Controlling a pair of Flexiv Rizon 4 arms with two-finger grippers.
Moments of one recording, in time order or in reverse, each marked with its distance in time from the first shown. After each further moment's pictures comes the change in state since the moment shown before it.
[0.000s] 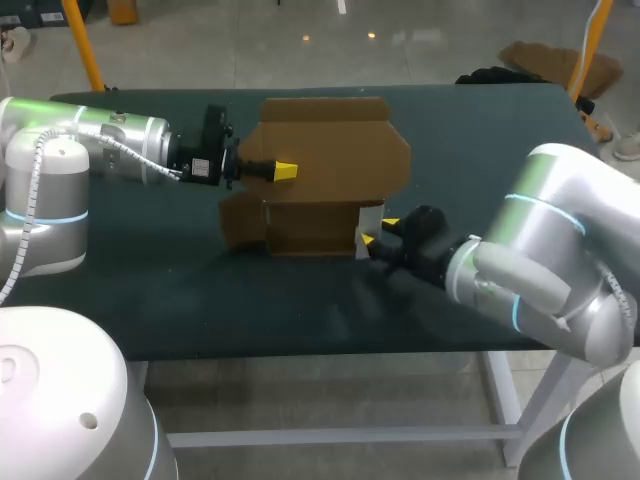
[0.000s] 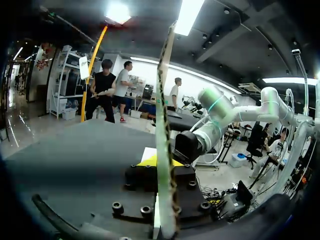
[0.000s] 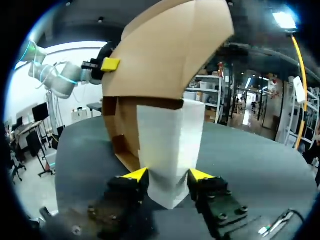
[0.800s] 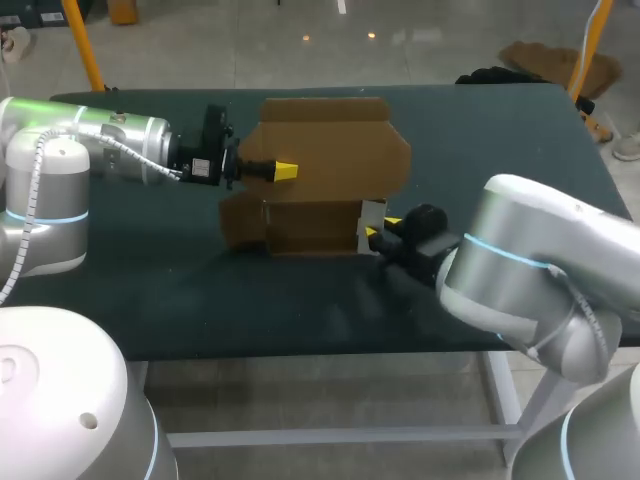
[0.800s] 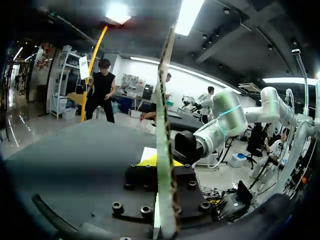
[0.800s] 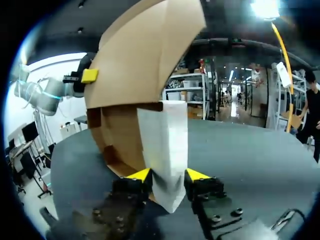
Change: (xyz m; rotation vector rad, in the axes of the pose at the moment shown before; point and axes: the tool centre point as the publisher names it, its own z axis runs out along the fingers) left arm 0.000 0.000 0.000 0.000 0.000 0.000; right arm -0.009 0.001 0.003 -0.023 -0.106 0.139
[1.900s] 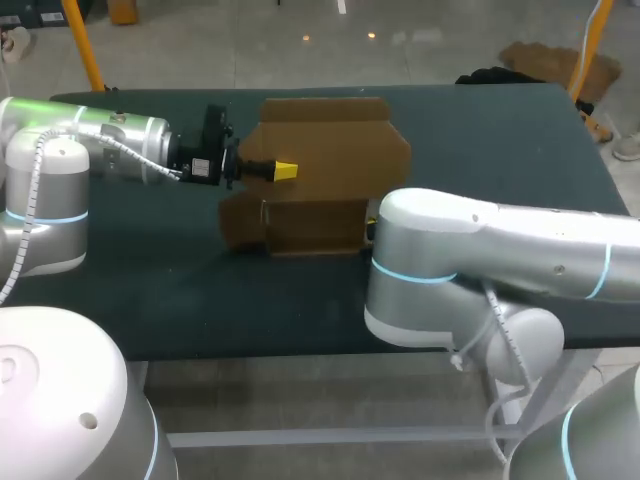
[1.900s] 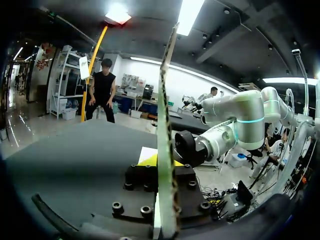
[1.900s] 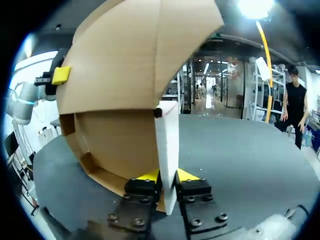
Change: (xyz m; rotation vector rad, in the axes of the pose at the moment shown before) left arm 0.000 0.000 0.000 0.000 -0.001 0.000; right arm -0.008 0.004 0.011 0.060 -0.236 0.071
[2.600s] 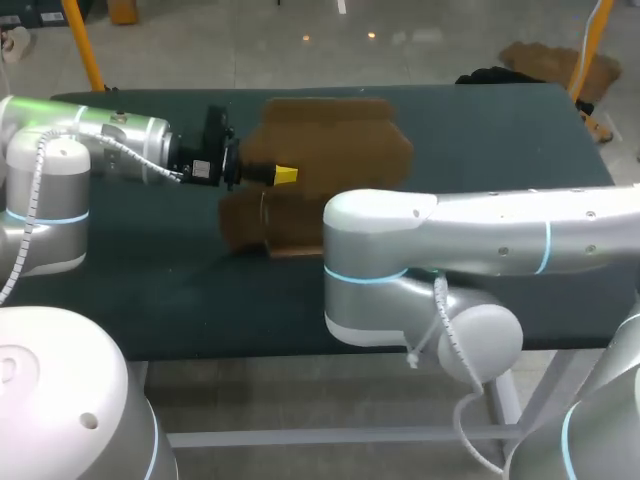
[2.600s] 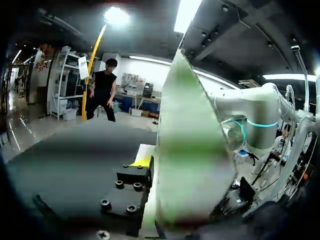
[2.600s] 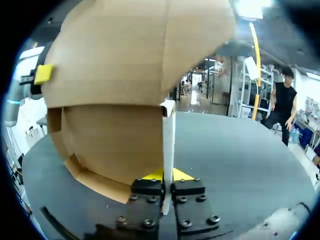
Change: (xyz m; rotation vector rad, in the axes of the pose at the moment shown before) left arm -0.002 0.004 0.000 -0.021 -0.010 0.029; right arm -0.006 0.000 0.003 0.035 -0.137 0.005
